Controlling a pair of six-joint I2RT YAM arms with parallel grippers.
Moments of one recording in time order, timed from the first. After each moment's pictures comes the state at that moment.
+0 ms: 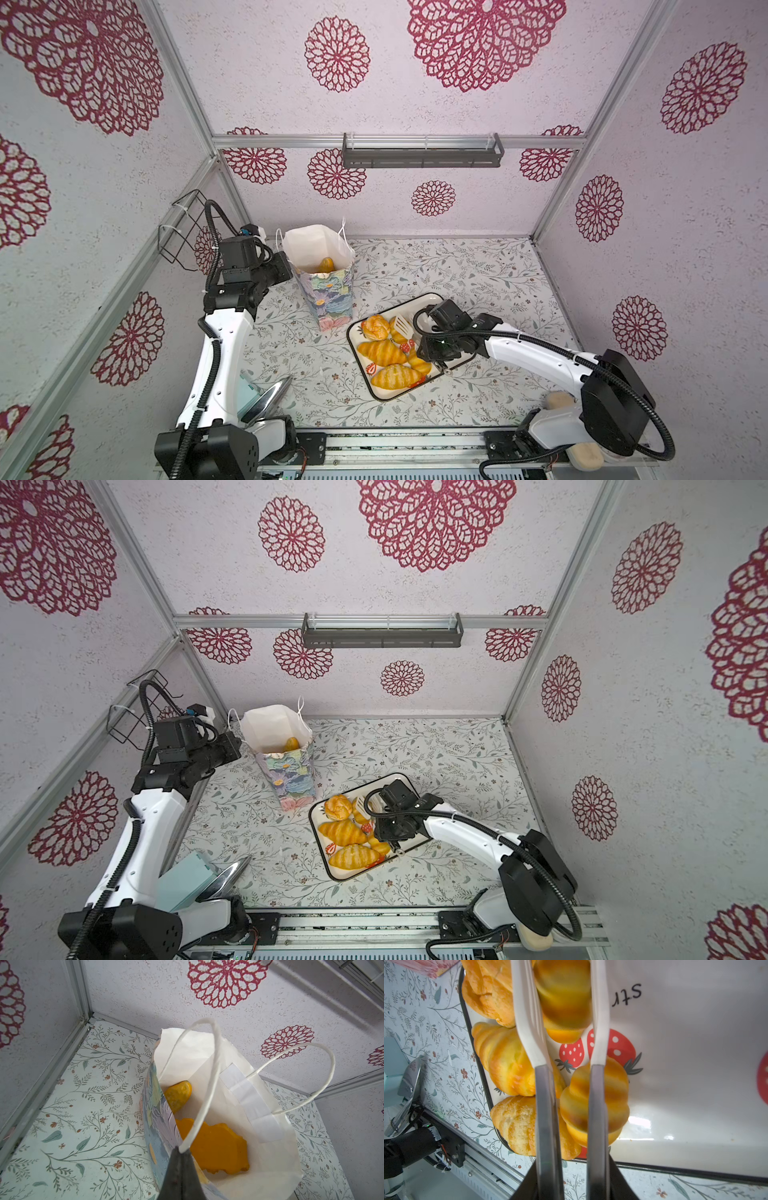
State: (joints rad) left arm 0.12 1.24 1.27 -0.61 0.20 -0.30; right arm 0.78 1.41 0.92 -0.62 -0.21 0.62
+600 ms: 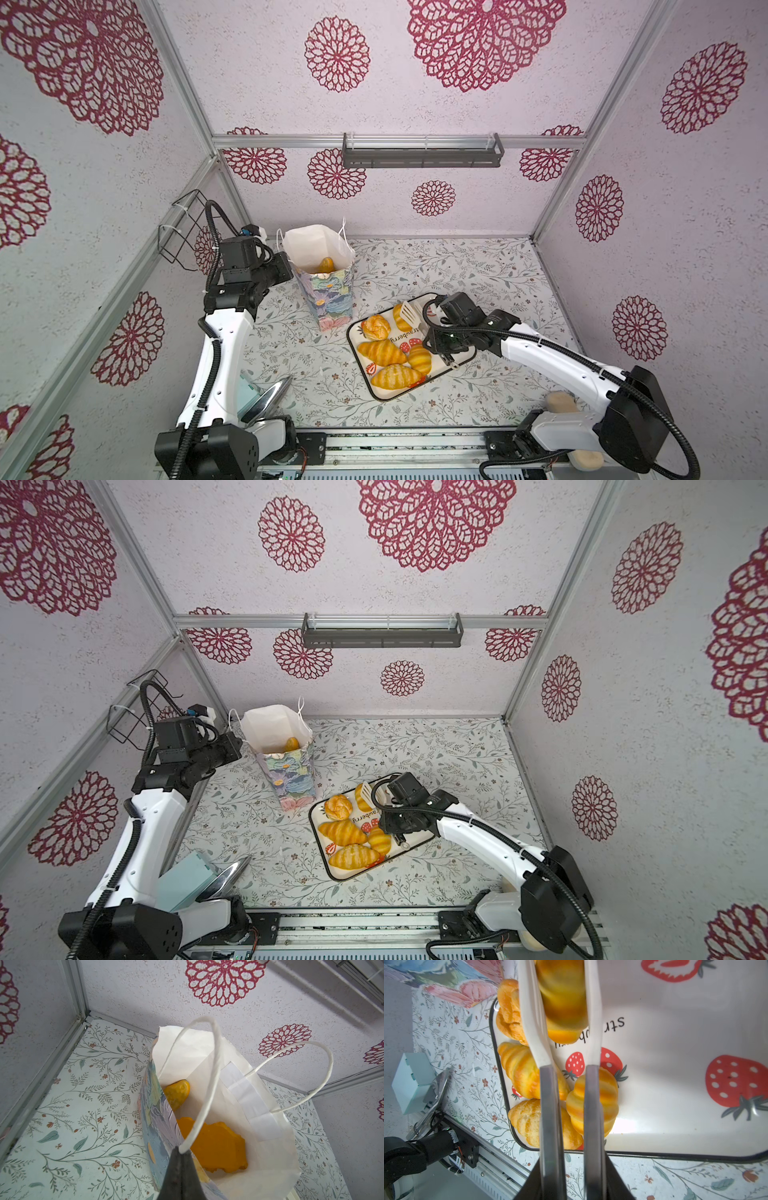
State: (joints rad) left arm 0.12 1.24 1.27 -0.60 0.22 -0.30; right arm 0.74 1.30 0.97 -0.68 -0.18 0.61
